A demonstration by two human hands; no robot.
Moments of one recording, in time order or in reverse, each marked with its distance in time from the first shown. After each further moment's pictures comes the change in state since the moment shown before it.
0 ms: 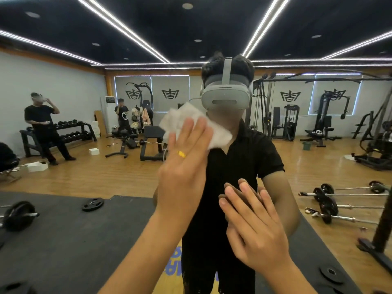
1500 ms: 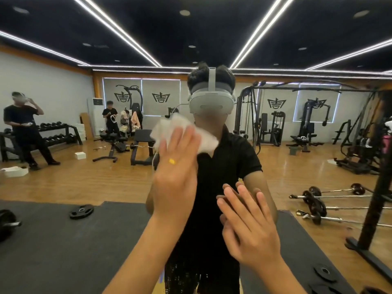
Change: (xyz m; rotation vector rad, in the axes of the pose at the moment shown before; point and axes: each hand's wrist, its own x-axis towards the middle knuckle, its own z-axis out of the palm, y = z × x) left_hand -0.022 -0.099 -0.062 -0.027 0.134 -0.022; right_hand 0.033 -0.087 0.061 -0.076 0.004 0.038
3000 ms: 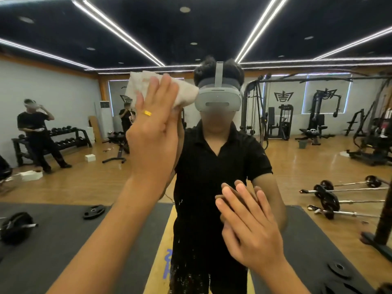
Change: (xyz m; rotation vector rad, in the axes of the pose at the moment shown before) left_hand 0.075 -0.021 -0.008 0.026 -0.030 0.022; right_hand 0.002 -0.002 -0.001 0.033 0.020 0.006
